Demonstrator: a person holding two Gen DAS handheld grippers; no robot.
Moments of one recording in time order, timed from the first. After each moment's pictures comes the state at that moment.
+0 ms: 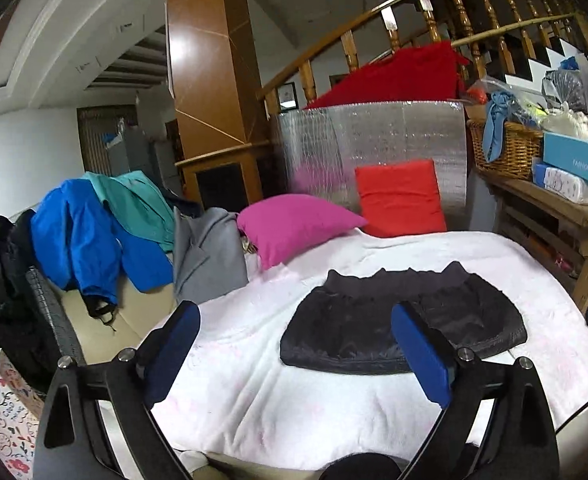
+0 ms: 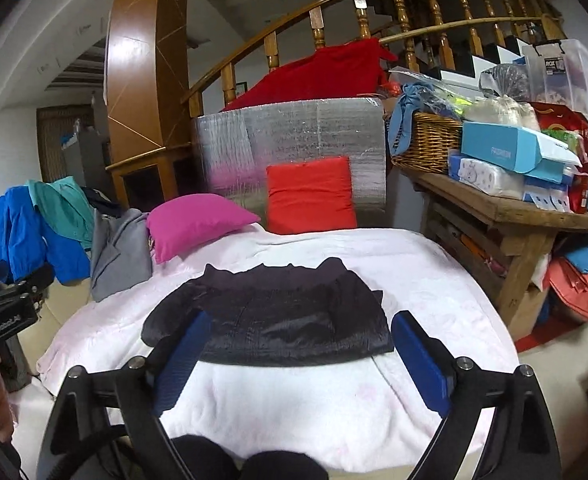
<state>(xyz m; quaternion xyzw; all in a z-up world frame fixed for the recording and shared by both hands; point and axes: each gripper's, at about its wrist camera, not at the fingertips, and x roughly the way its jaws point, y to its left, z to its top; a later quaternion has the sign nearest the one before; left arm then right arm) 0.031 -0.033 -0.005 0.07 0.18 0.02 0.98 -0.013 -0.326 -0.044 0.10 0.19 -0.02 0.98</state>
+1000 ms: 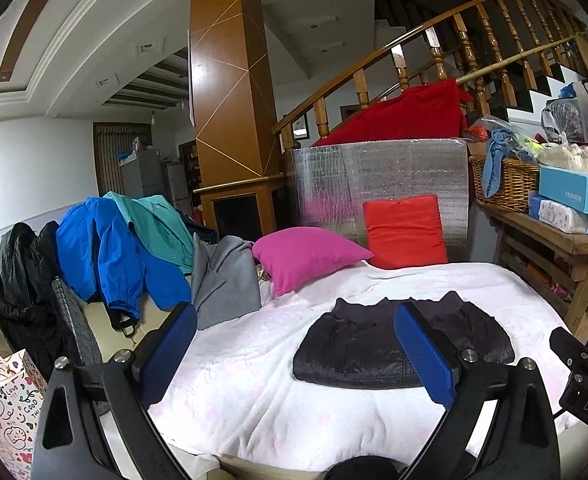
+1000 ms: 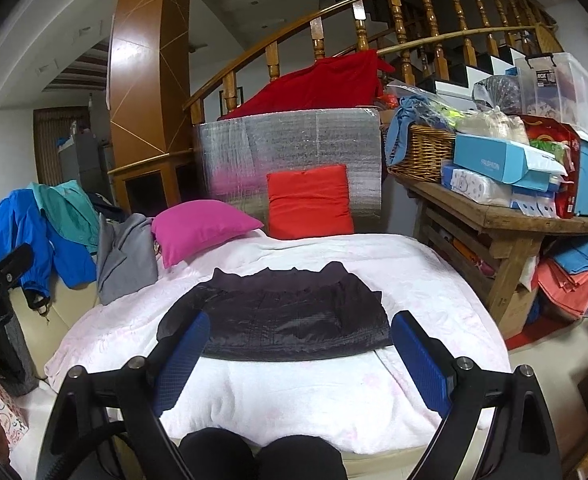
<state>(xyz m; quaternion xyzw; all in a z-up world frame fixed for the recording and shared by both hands) -0.021 -0.019 0.024 0.06 0.13 0.03 0.99 -0.053 -0.295 -0.019 0.10 0.18 -0.03 0.98</state>
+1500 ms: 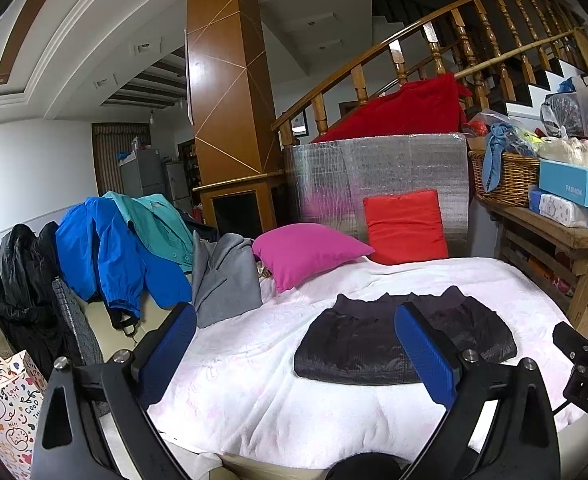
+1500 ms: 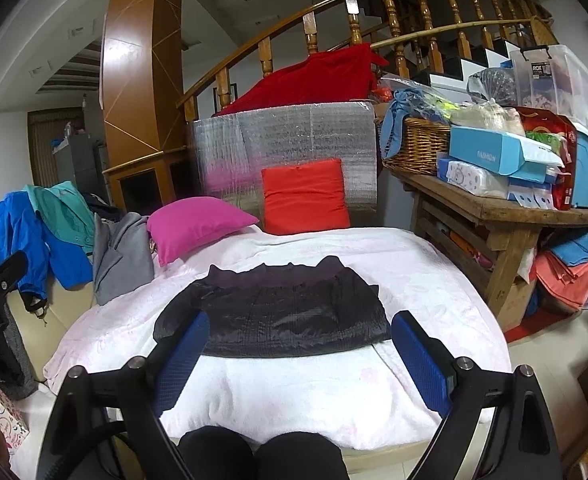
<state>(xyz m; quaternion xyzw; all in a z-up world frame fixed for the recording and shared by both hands) -0.021 -0.020 0.021 0.07 0.14 0.03 0.99 -0.049 -0.300 -0.024 0.11 0.19 -0.04 0.97</state>
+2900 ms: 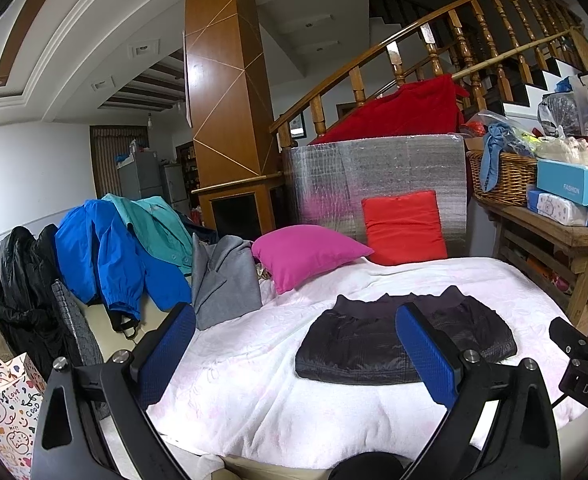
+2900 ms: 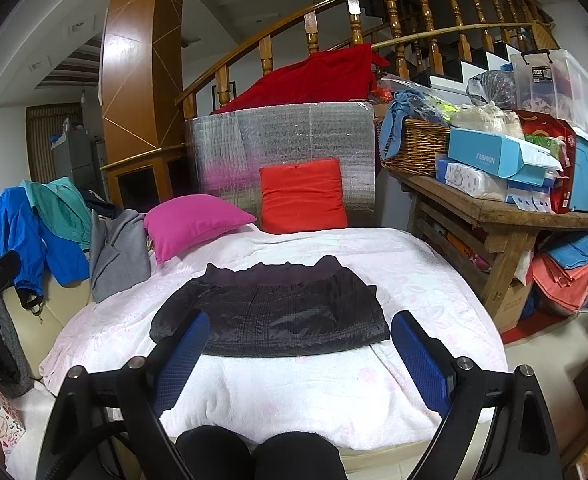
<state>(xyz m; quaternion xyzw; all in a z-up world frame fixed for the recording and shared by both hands) -0.023 -0.014 0.023 0.07 0.13 0.02 0.99 -0.046 -0.305 -0.025 0.10 0.19 -0.05 0.97</state>
